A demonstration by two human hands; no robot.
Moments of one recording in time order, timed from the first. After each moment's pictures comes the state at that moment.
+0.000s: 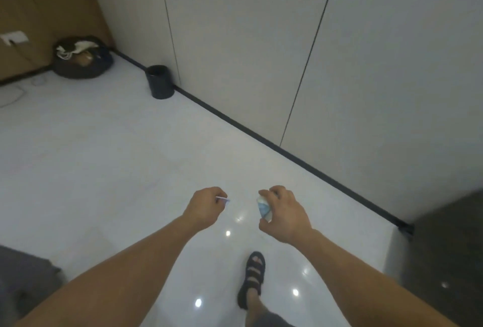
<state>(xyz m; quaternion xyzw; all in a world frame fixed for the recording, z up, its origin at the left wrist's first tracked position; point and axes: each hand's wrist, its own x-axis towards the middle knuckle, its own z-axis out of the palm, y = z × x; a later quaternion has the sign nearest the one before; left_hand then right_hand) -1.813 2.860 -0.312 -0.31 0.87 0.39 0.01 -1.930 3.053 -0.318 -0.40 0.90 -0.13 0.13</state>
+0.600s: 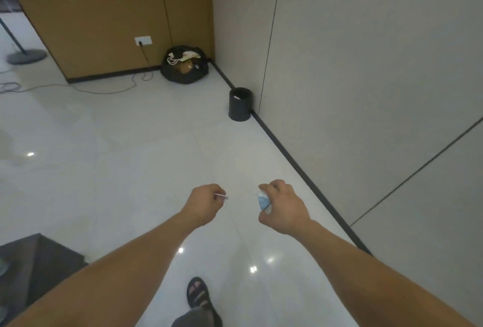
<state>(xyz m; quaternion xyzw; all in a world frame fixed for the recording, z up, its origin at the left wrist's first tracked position) -1.922 2.577 -0.293 -0.50 0.78 0.37 -0.09 -2.119 2.691 -0.299 -0.58 0.79 -0.11 0.14</state>
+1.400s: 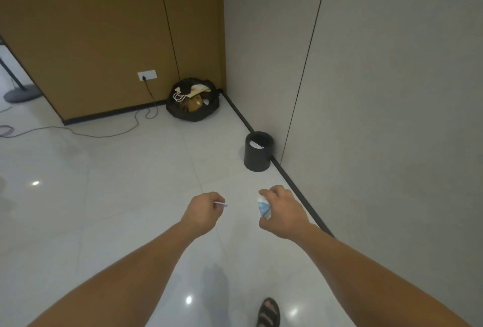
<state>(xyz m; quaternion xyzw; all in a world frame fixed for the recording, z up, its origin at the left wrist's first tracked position) -2.073 2.088 -0.283 -0.52 0.77 0.35 -0.10 -2.277 2.189 -0.296 -0.60 0.78 -0.12 0.14</state>
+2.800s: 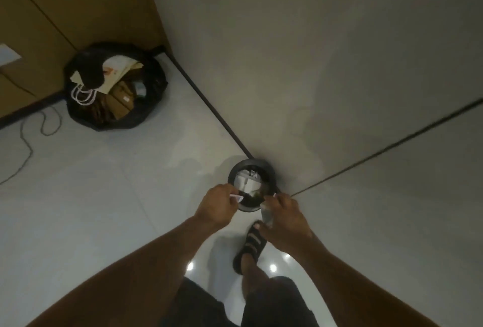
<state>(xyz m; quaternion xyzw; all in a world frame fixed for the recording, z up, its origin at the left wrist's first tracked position) -2.525 1.374 -0.471 -0.42 0.81 0.40 0.09 -2.647 1.528 -0.492 -0.43 0.85 -0.08 0.29</state>
